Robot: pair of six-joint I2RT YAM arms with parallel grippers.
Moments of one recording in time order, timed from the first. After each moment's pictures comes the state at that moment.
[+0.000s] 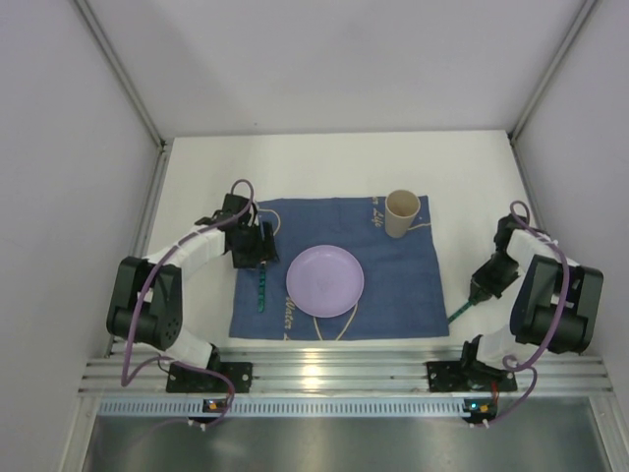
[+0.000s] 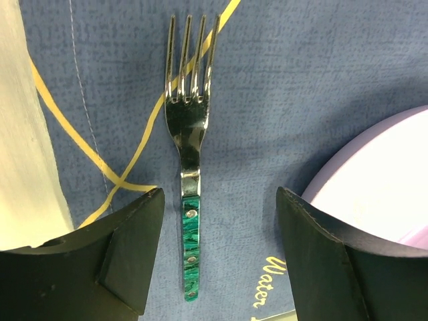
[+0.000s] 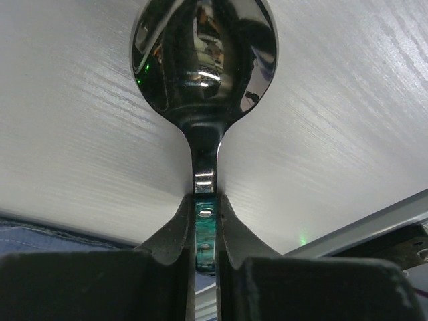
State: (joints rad) left arm -0.24 1.54 0.89 -0.47 0.18 -0.42; right arm -0.31 1.50 0.79 -0.86 0.07 0.60
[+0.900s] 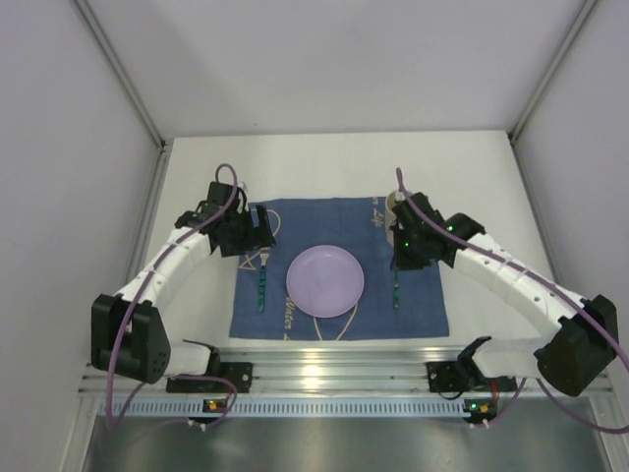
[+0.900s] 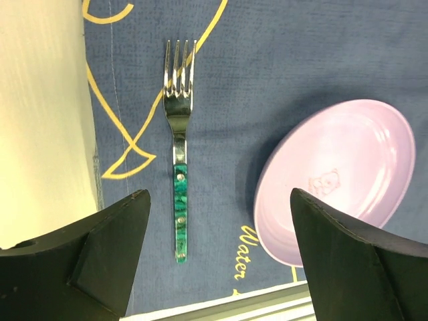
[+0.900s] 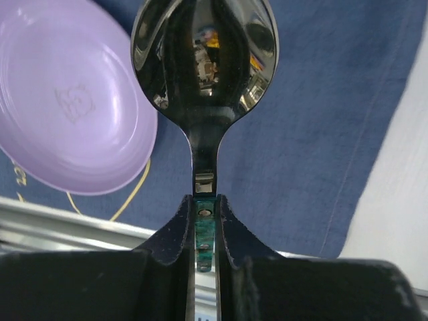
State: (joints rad) left arm -0.24 1.37 1.00 -0.63 0.14 -0.43; right arm 0.59 1.27 1.11 -0.90 0.10 0.53
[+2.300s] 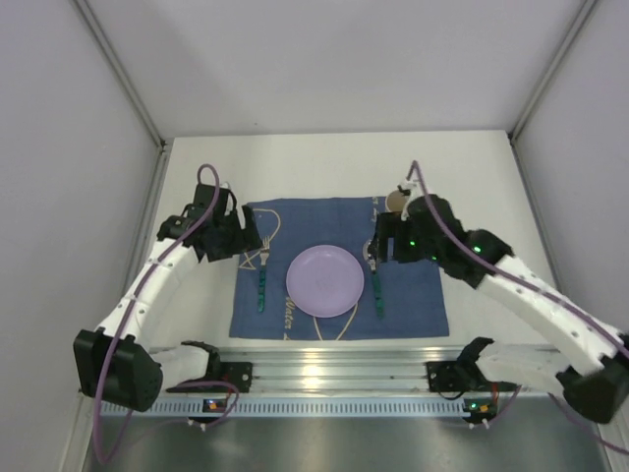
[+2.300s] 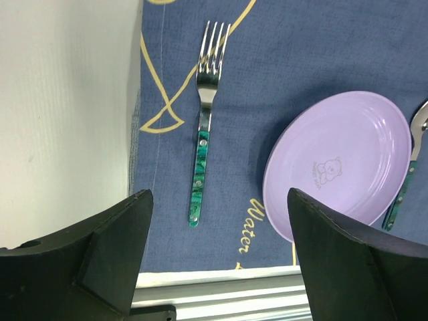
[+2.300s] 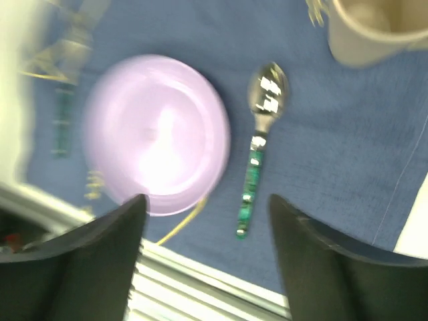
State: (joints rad) left arm -0.24 1.19 1.04 -0.83 0.02 -0.49; right arm 0.71 1.16 1.06 -0.70 0.12 0.52
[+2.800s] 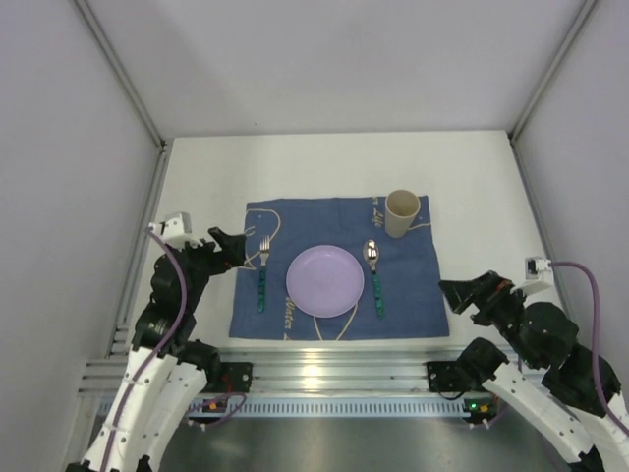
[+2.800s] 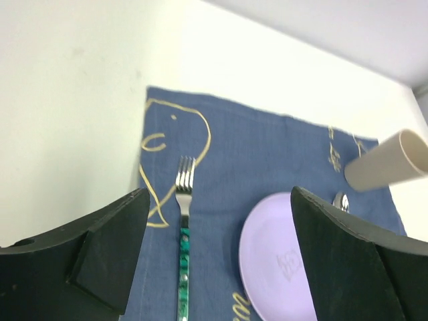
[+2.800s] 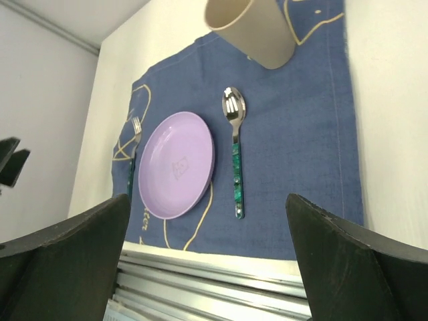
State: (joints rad) left arm -0.24 0.52 0.58 -0.32 -0.06 -0.48; right arm 0.74 0.07 0.71 -0.94 0.36 0.82
